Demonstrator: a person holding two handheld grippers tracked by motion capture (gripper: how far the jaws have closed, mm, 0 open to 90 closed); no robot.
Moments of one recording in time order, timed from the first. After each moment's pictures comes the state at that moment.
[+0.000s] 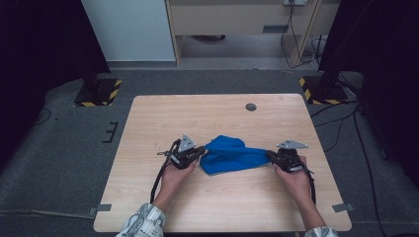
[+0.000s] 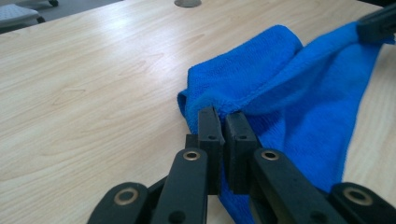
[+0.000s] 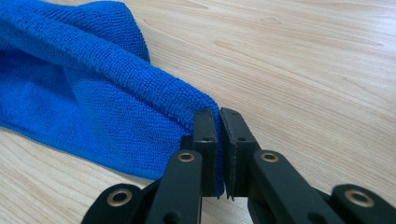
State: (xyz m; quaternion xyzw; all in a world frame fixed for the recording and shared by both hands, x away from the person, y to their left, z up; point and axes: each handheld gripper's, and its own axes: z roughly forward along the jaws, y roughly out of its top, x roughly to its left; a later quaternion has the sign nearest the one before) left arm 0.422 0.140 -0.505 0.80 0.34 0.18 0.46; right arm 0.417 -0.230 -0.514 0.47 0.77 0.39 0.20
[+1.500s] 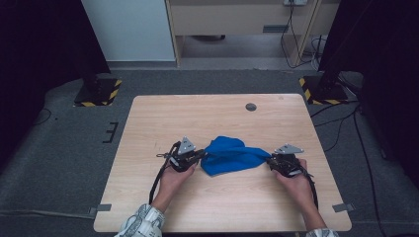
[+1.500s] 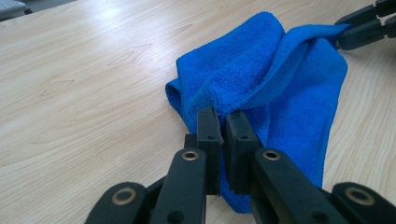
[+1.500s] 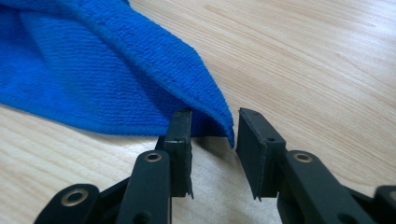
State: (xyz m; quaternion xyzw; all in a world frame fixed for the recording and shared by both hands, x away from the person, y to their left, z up) left arm 0.414 0.141 -0.504 0.81 0.34 0.17 0.45; right arm 0.411 -0.231 -0.531 0.45 0.79 0.34 0.23
